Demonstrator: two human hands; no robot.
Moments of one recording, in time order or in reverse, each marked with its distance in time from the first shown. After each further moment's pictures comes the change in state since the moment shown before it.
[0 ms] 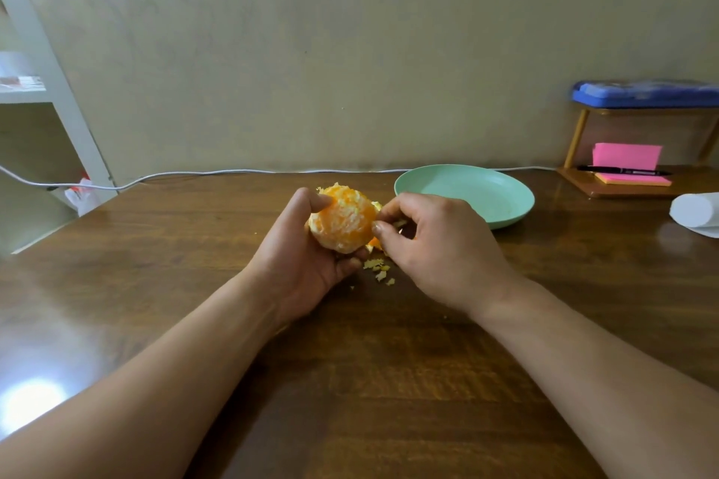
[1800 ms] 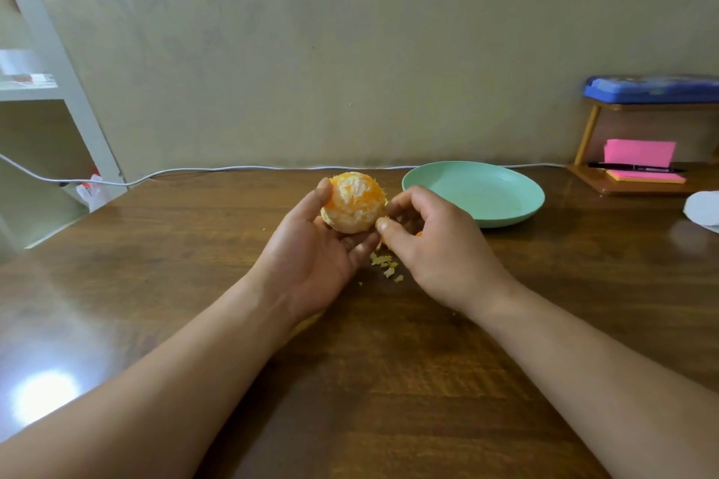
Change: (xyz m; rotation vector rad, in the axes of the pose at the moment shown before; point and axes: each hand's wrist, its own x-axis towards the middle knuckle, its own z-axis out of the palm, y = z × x) left_hand 0.001 -0.003 0.003 -0.282 -0.009 -0.008; right_hand -0.002 -0.005 0.012 0.274 -0.050 0.216
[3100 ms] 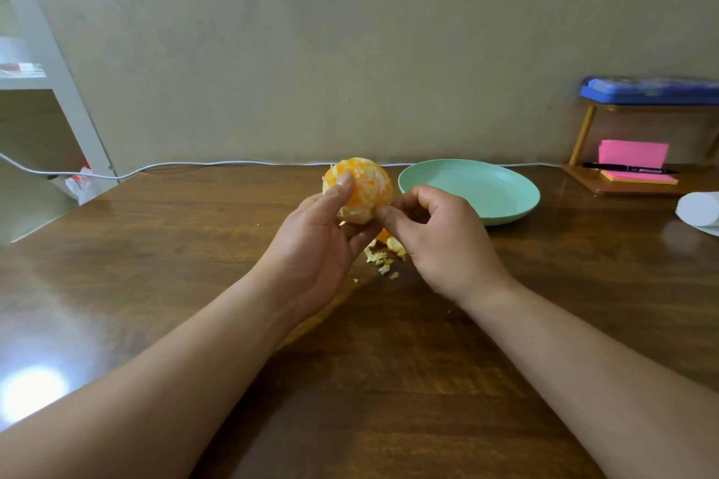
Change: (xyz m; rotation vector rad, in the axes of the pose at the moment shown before) left_hand 0.007 -0.009 0.000 0.234 -0.075 0.271; right_hand 0.004 0.004 0.003 0.132 0.076 0.088
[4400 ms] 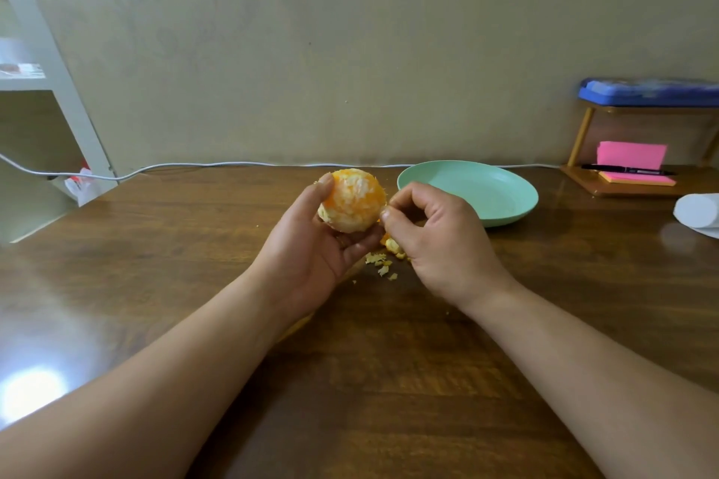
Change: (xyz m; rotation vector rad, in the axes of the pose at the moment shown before) left_hand -0.007 0.008 0.002 -0.094 0.073 -0.150; right_hand -0.002 -0.001 -0.003 0.041 -0.013 -0.162
